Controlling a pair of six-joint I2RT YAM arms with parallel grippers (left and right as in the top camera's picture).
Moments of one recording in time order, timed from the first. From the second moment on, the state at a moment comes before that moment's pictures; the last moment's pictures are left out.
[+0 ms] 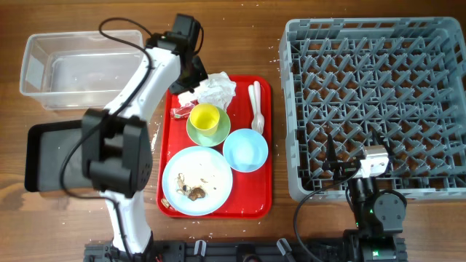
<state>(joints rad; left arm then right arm) -0.27 2.08 1.70 -0.95 -0.03 -0.66 0.02 0.02 0.01 0.00 -0.04 -0.09</state>
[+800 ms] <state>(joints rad) -0.30 2.24 1.71 -0.87 -0.06 -0.66 0.02 0.02 0.01 0.00 -0.04 -0.09</state>
